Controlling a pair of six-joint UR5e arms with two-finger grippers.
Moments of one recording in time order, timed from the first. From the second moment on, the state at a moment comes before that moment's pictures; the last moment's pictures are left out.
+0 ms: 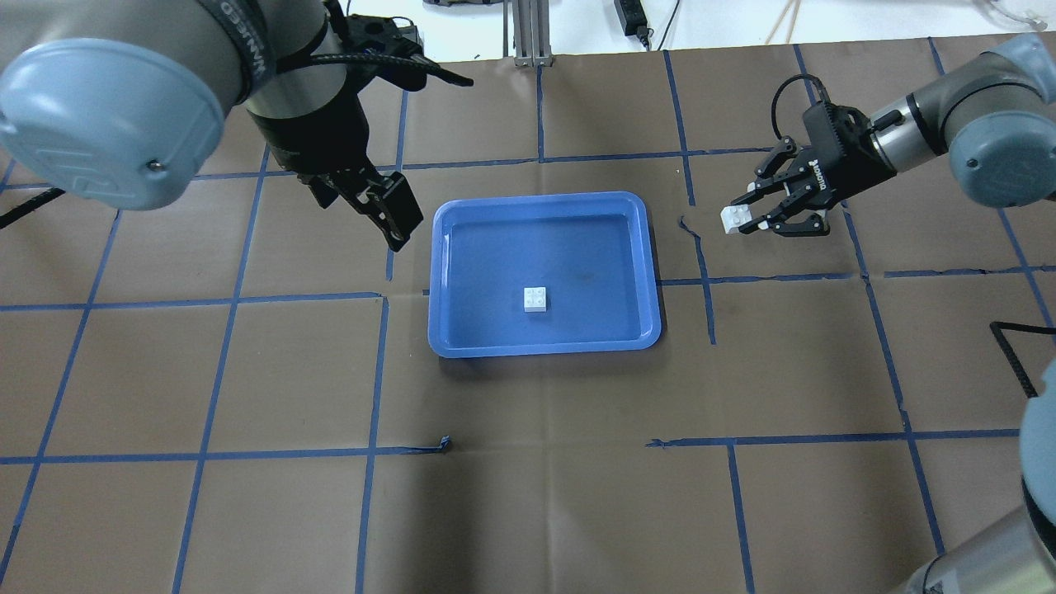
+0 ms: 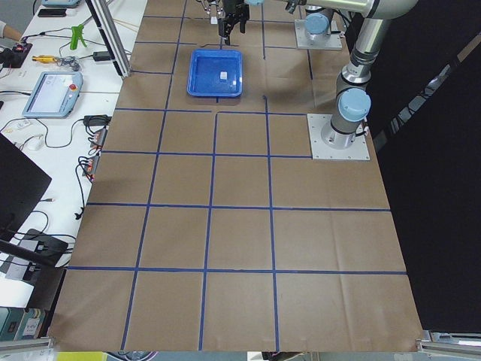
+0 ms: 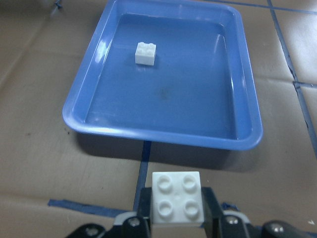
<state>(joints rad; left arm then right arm) -1.70 -1.61 -1.52 -1.60 1.58 0.36 1.24 -1.21 1.76 -1.80 -0.87 -2.16</state>
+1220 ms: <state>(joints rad) -1.62 -1.53 -1.56 -1.53 1.57 0.02 1.56 -1.15 2.07 -2.68 -0.83 -1.41</state>
